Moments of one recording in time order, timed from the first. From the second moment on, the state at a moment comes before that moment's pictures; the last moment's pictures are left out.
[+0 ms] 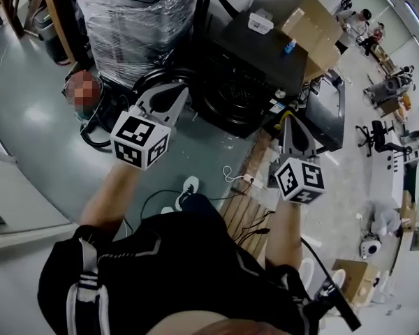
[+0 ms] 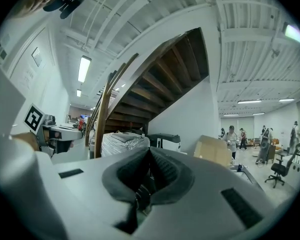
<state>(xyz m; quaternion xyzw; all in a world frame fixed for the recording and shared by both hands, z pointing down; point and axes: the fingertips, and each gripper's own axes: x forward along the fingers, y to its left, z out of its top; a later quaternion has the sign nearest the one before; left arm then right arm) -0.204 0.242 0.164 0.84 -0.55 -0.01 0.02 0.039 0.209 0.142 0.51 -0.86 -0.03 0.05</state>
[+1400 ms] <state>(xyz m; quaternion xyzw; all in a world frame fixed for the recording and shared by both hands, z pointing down) -0.237 -0.056 0.208 0.85 -0.52 0.10 0.01 0.002 -0.080 0.190 0.49 -0.87 0.01 0.03</state>
